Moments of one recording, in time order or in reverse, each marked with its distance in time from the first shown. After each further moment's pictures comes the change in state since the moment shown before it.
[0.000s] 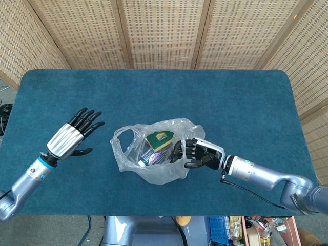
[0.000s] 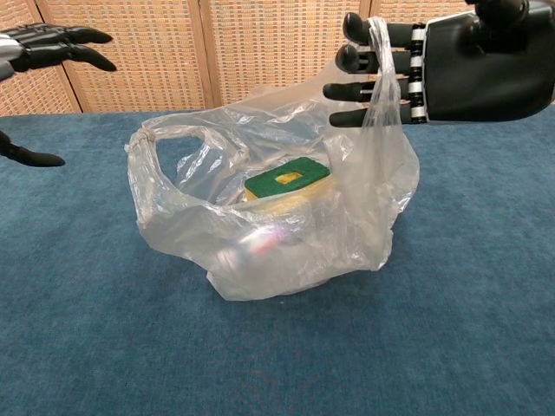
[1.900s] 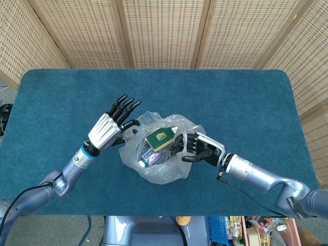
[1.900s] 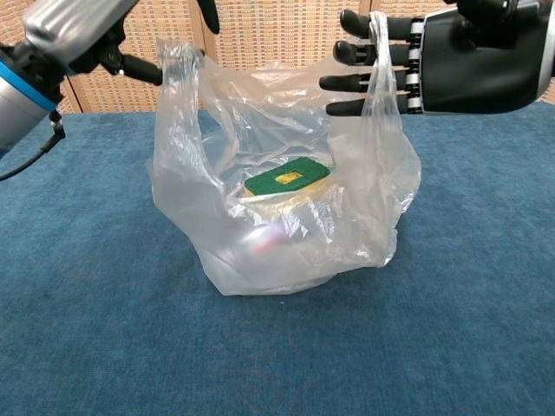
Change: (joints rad) left arm -0.261 -0.350 -0.063 0.261 -0.081 0.241 -0.040; right arm 0.020 0.018 0.006 -0.130 0.223 -0.070 -0.221
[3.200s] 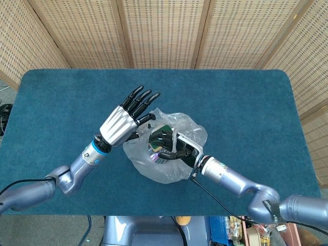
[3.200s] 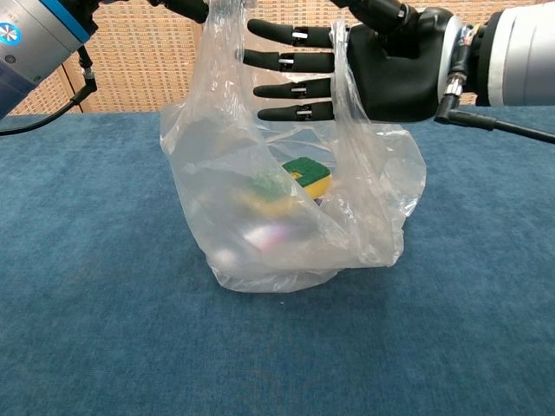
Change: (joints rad) left arm -0.093 0.134 -0.067 -0.327 -0.049 -0.137 0.241; right arm -0.076 -0.113 0.314 -0.151 0.282 -0.271 -0.305
